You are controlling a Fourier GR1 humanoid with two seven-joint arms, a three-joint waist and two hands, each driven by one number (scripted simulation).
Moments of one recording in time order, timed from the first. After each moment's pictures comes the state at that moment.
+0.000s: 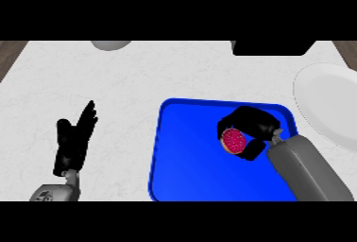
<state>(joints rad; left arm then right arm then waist) -0.07 0.15 -0.04 -1.47 -0.05 0.17 0.26 -0.46 -0.30 0.35 -1.23 0.82 0.52 -0.30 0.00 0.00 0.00</state>
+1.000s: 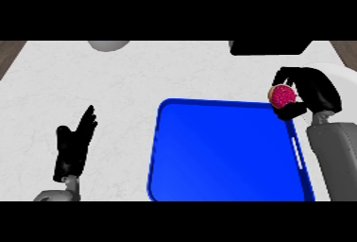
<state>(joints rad) -0.03 0.13 -0.03 -1.48 -0.06 0.16 0.23 -0.49 -0.32 -0.07 -1.26 0.90 0.12 0.07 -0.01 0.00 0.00</state>
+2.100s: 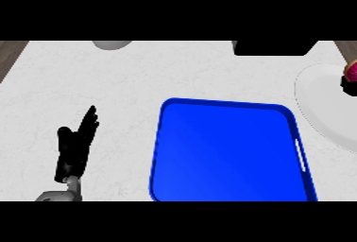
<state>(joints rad) -0.02 0.11 -0.02 -1.49 -0.08 0.15 0.23 -0.58 -0.51 -0.38 -1.07 0.87 -0.10 0.14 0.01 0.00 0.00</state>
